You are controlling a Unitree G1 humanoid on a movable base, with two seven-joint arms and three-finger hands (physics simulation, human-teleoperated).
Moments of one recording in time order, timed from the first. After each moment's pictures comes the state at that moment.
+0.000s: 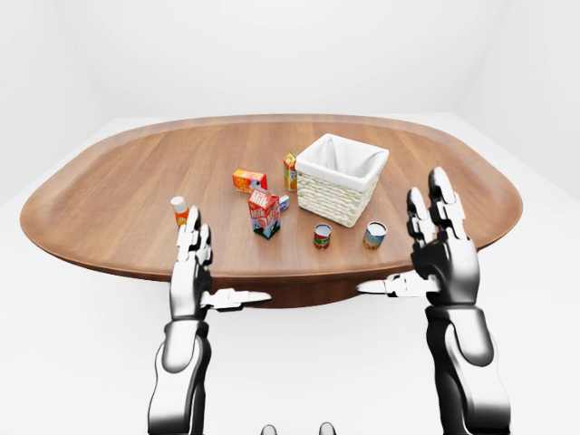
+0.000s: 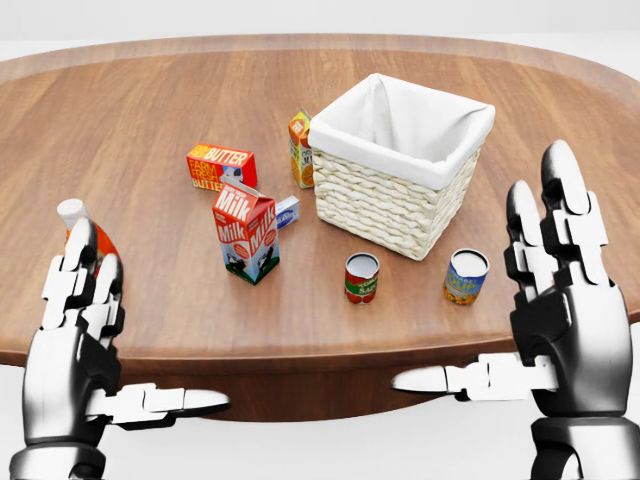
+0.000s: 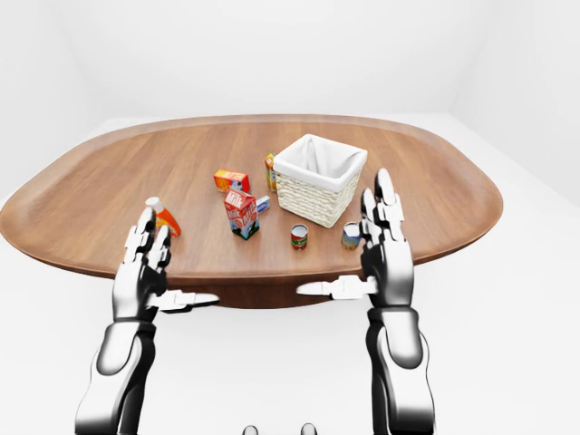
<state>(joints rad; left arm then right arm) 0.09 0.00 0.04 -0.34 -0.03 0.08 -0.01 0.06 -0.02 -0.09 -0.54 0.09 0.09 0.07</state>
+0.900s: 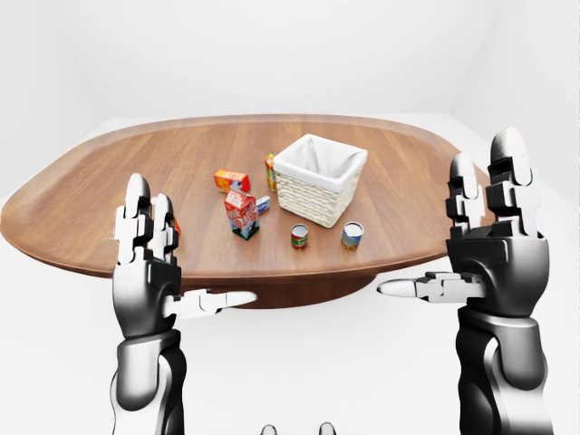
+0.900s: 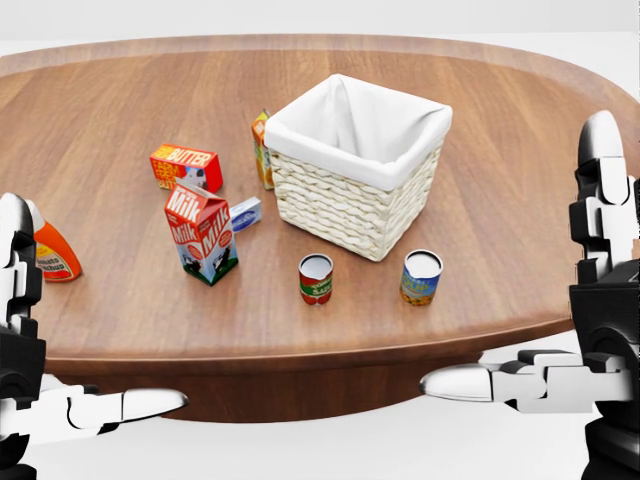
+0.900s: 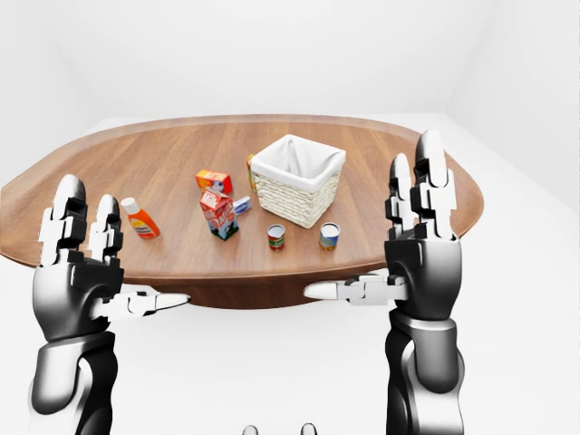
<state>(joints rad) 0.16 -0.01 0.09 -0.72 -0.05 0.09 -0.01 0.05 -0.03 -0.15 -0.78 0.11 0.09 0.08</state>
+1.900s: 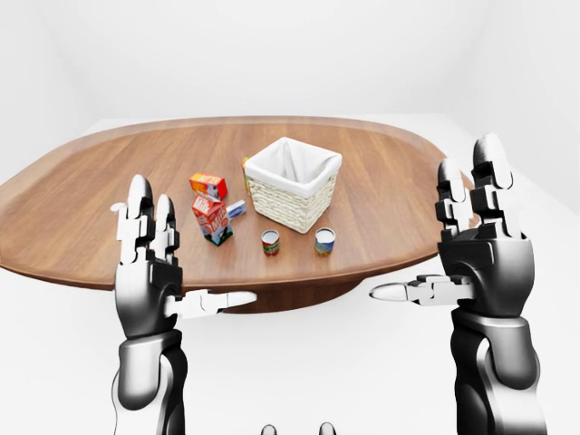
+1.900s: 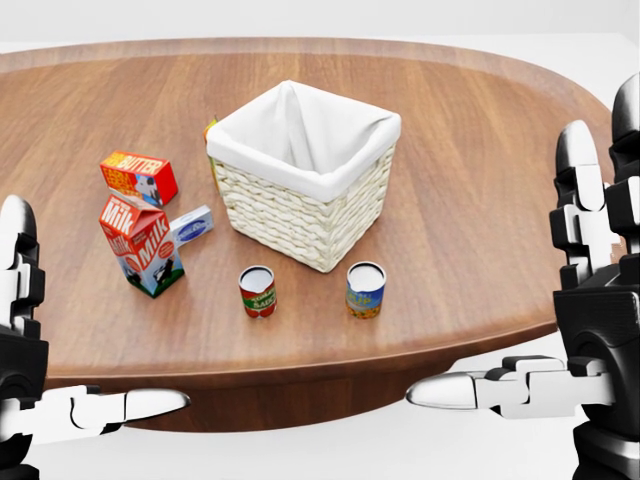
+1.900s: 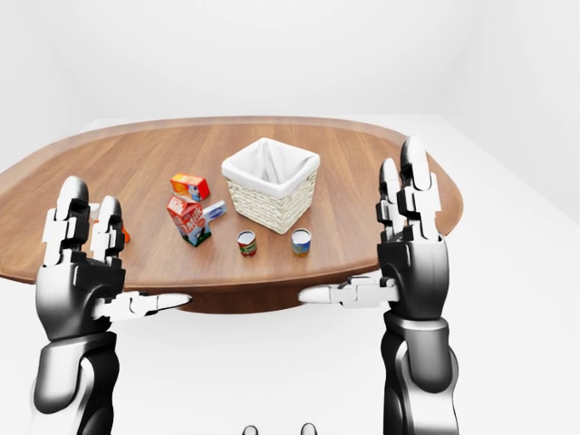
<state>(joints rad) 0.16 -0.01 0.09 -0.71 -0.05 0.09 -0.01 0.06 -0.03 -0.12 -0.77 0.08 0.09 0.10</state>
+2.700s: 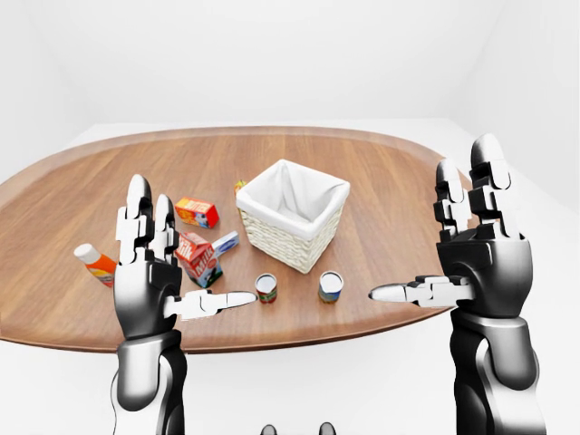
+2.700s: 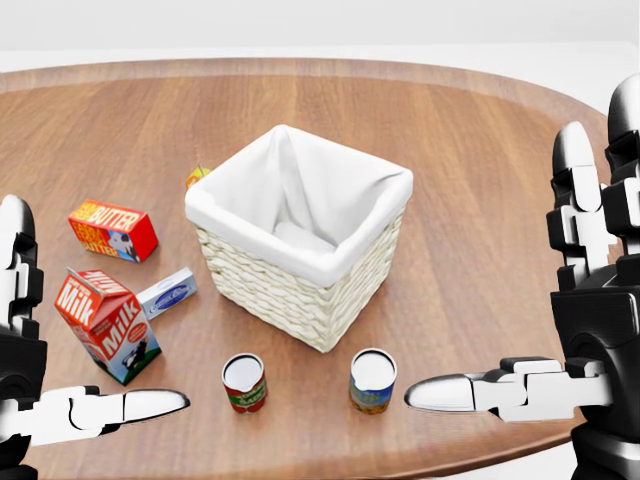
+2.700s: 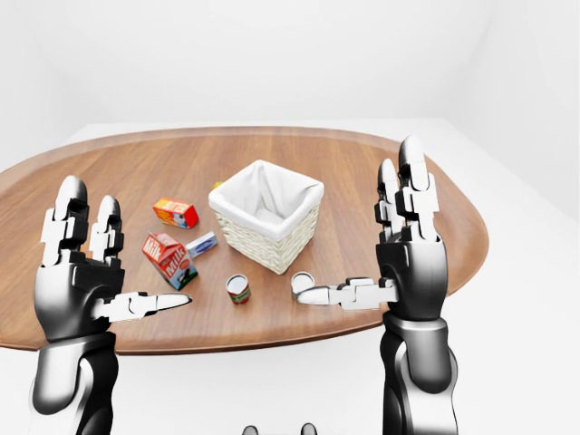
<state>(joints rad) 0.16 -0.01 0.09 -0.71 -0.05 0.09 -0.01 0.06 -0.02 -0.12 -0.77 0.08 0.09 0.11</state>
